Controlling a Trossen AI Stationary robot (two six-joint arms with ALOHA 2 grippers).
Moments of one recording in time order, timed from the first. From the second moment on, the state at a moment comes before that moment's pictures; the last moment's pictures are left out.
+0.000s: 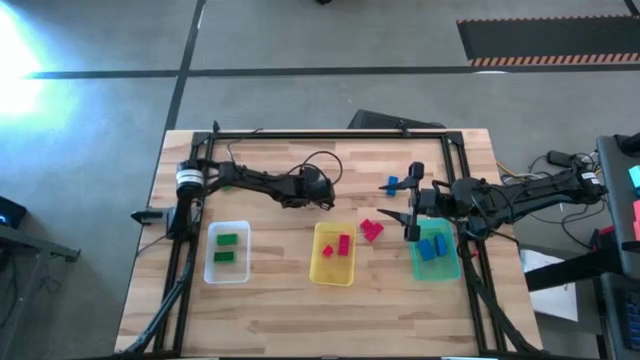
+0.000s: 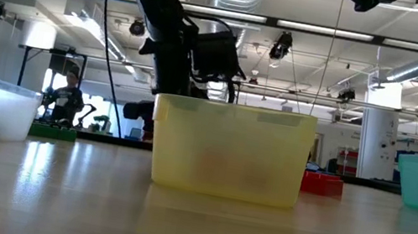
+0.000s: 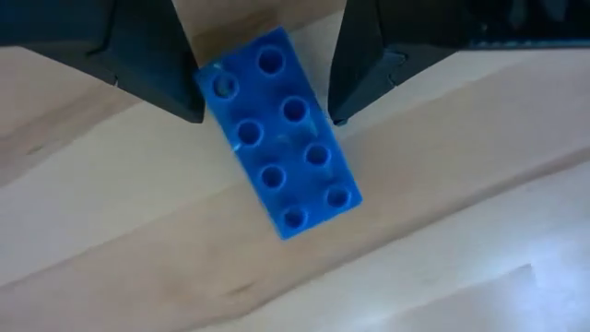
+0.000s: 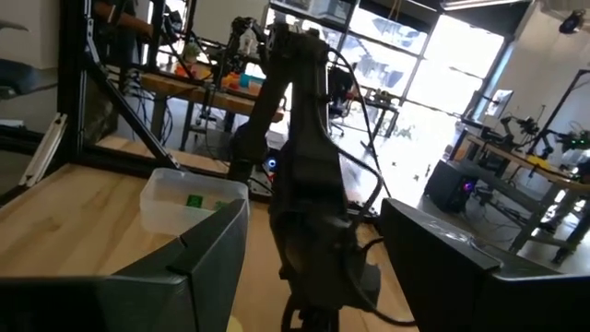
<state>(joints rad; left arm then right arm) 0.17 1.99 1.25 -0.42 -0.51 -0.90 0.15 0.84 0.57 0.29 0.22 -0.29</state>
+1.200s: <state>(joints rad) -0.10 1.57 1.08 0.15 -0.55 0.09 0.15 0.91 0.53 0.43 0.22 -0.29</state>
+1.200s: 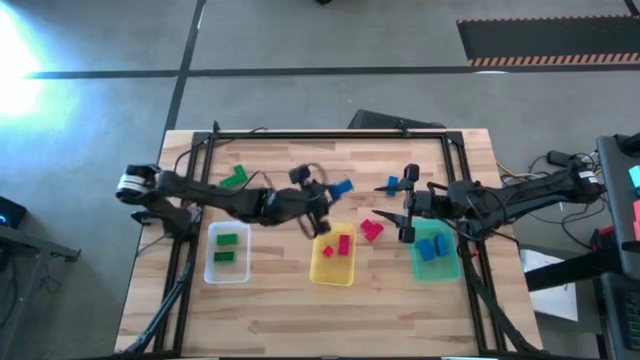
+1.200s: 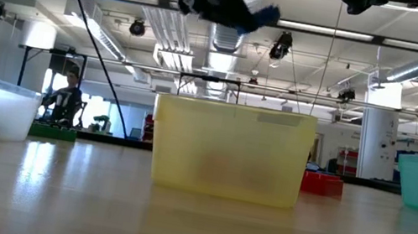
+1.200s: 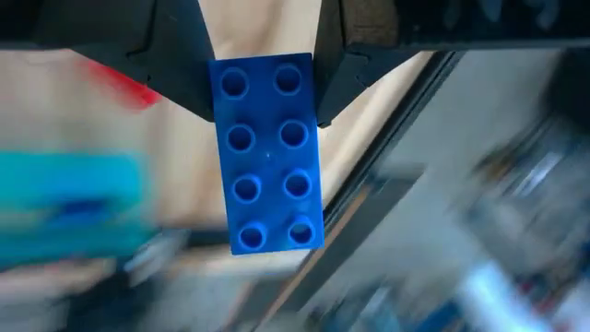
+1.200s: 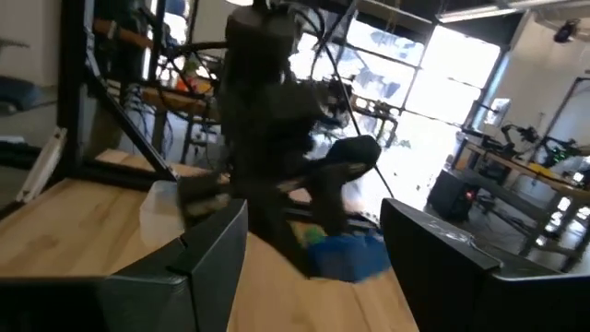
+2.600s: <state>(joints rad) -0.15 1.52 0.78 0.91 -0.18 0.26 0.15 1.39 0.72 0.84 0.09 -0.26</state>
